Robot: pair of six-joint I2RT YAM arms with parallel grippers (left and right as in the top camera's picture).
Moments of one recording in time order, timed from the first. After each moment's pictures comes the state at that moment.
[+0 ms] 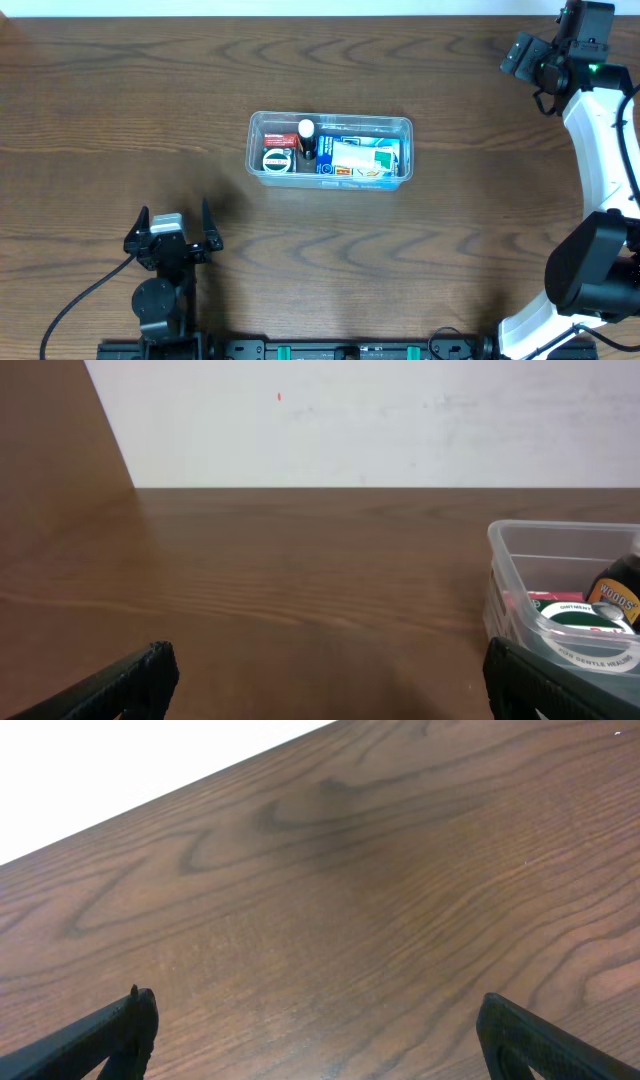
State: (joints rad) left arm 0.13 0.02 0.02 -0.11 -0.01 0.05; right arm -0.14 1.83 1.61 -0.60 0.10 0.30
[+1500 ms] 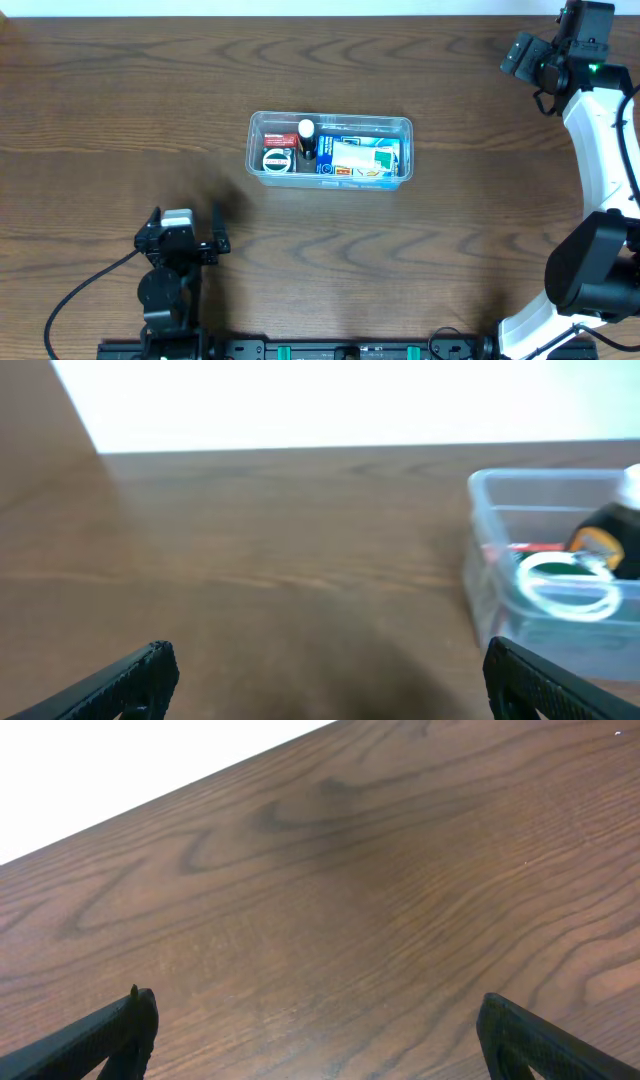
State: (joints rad) left arm 0.07 0.10 0.02 -0.12 -0.02 0.05; right arm -0.14 1.83 1.61 -0.60 0.10 0.30
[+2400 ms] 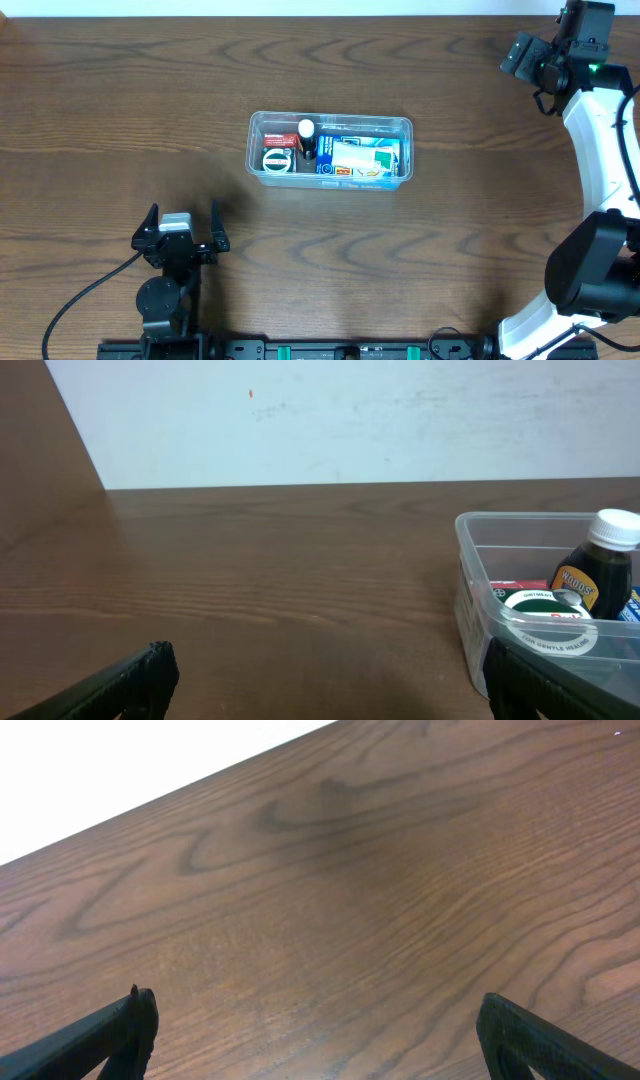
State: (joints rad) left arm 0.06 0.02 0.02 -0.12 -0.02 0.05; right arm -0.14 1.83 1.61 -0.60 0.10 0.30
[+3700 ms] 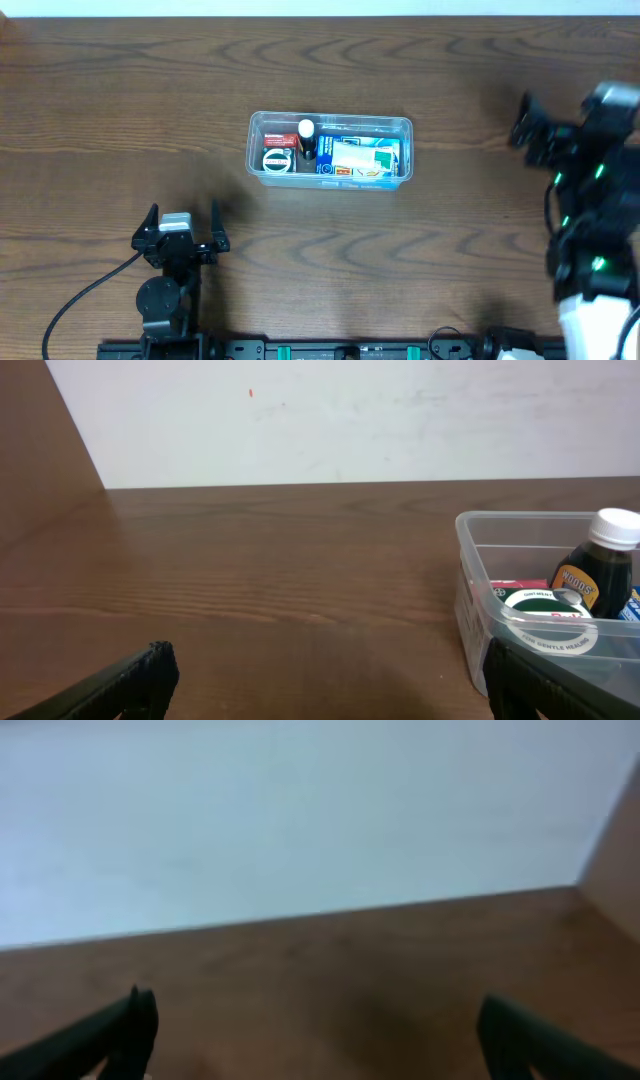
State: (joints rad) left arm 0.06 0.02 0.02 -0.12 -0.02 0.05; right arm -0.14 0.84 0.74 -0.08 -0.09 0.11
